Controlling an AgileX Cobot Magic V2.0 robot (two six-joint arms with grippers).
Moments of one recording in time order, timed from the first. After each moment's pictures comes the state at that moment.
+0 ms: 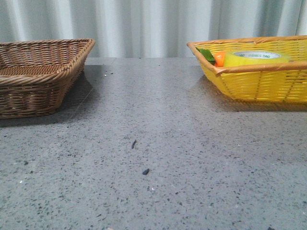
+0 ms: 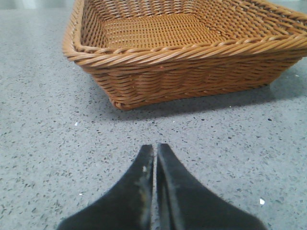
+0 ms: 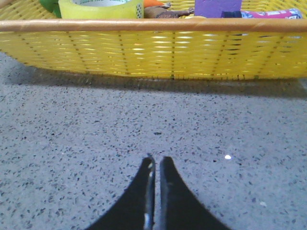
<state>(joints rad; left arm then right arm) -0.11 0.00 0.00 -0.11 0.33 0.07 -0.05 -0.01 0.01 0.10 0.33 -0.13</state>
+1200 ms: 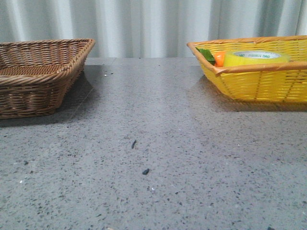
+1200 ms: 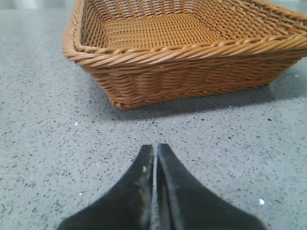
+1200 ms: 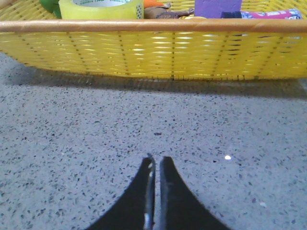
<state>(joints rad) -0.11 0.00 0.00 -0.11 0.33 0.07 -0.05 -0.01 0.01 0.10 0.33 -0.13</state>
